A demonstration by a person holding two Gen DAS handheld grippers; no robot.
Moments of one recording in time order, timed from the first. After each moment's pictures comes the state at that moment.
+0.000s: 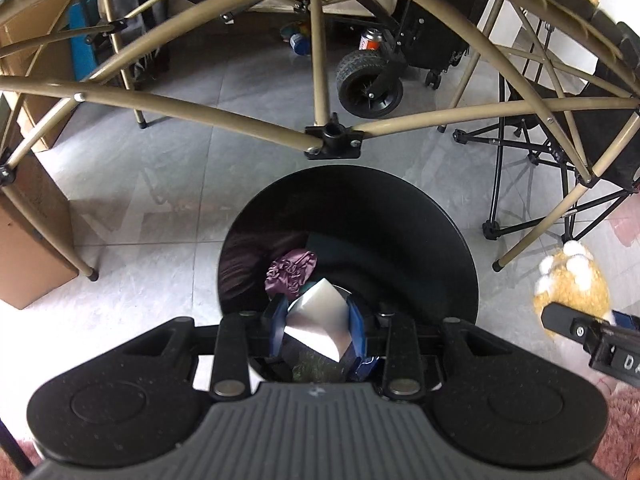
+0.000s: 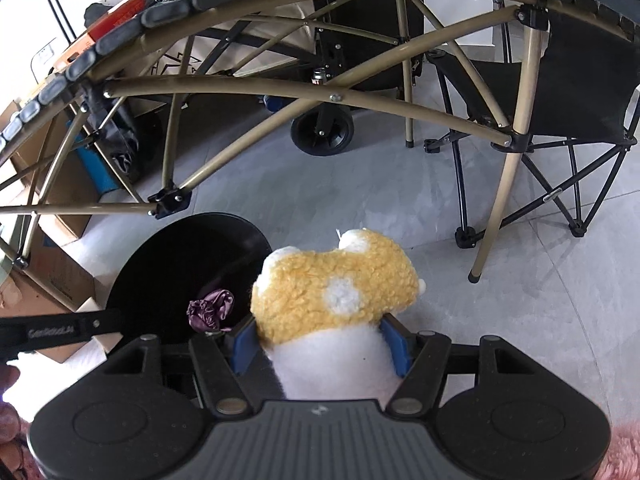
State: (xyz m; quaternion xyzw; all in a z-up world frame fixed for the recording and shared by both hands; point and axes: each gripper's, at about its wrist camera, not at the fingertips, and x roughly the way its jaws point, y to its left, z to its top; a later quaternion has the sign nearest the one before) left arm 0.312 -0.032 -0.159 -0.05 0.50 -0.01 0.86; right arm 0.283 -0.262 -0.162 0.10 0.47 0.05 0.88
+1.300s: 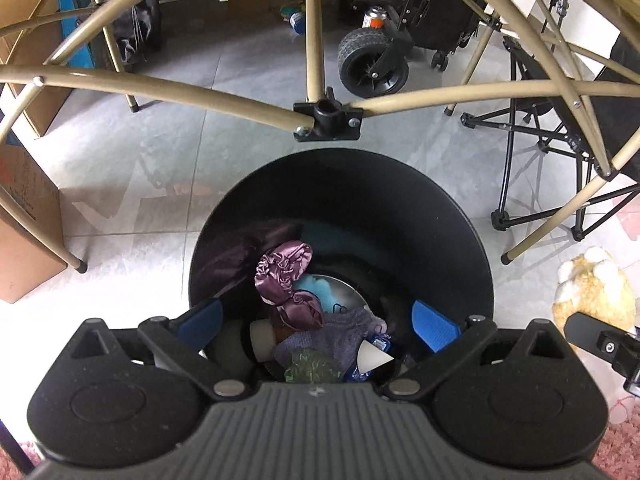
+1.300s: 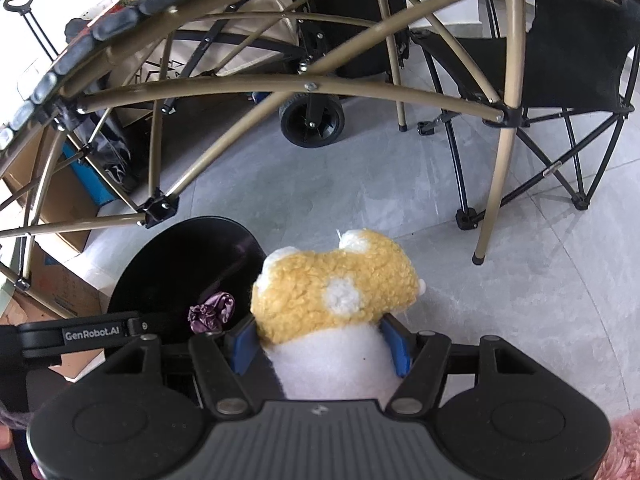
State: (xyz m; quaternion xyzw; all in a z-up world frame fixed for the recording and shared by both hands) left arm 0.333 -0.038 -0.182 -0.05 0.53 -0.01 0.85; right arm 0.286 -0.269 -0.166 0.13 0.47 0.04 0.87
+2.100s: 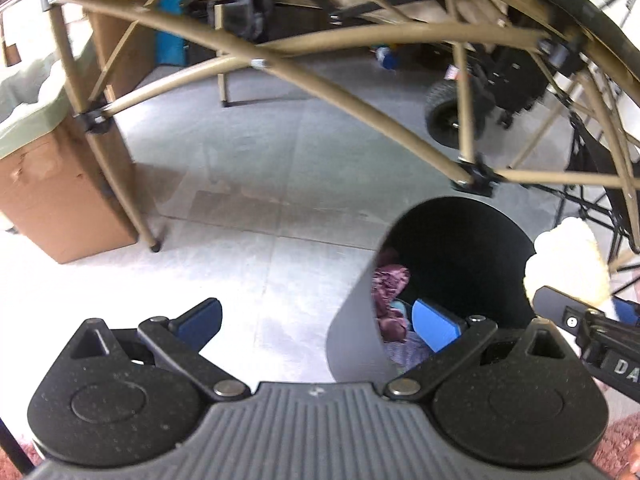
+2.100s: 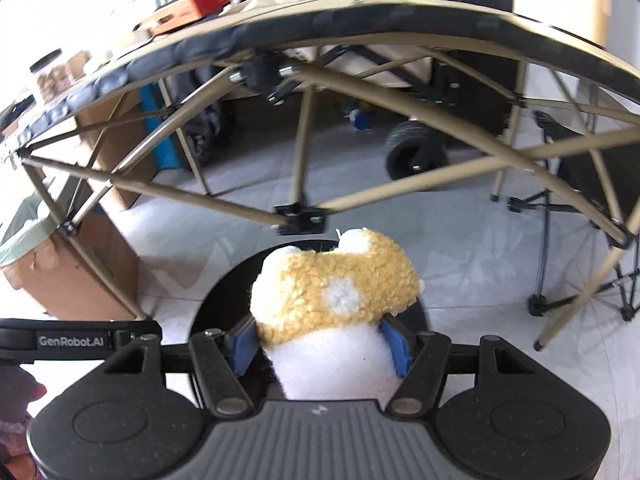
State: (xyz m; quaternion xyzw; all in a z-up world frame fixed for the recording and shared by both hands) left arm 0.294 0.078 -0.156 -0.12 0.50 0.08 0.86; right arm 0.312 -0.130 -0.141 0.01 0.44 0.14 0.89
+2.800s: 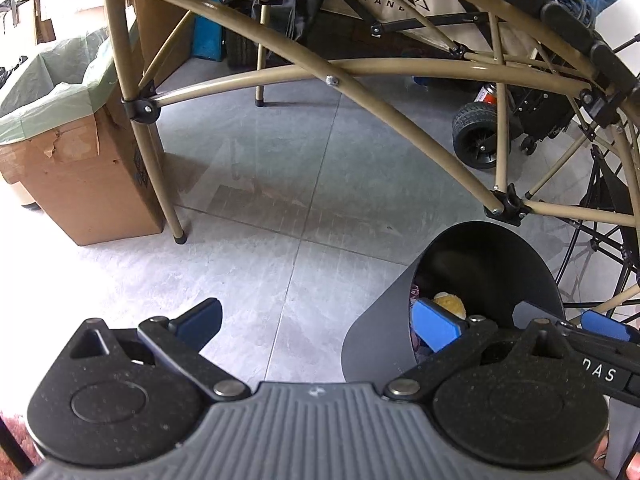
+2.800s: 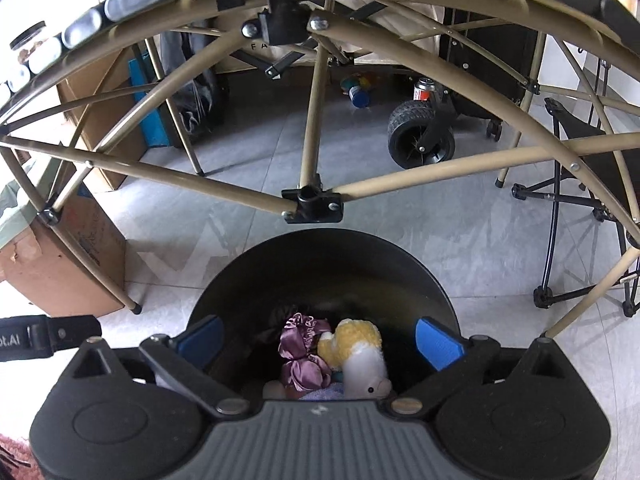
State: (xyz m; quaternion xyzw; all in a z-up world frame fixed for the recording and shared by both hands) left arm 0.285 0.104 -0.145 -0.15 0.49 0.11 0.85; right arm 0.330 -0.113 -0.157 0.00 0.46 0.12 0.88
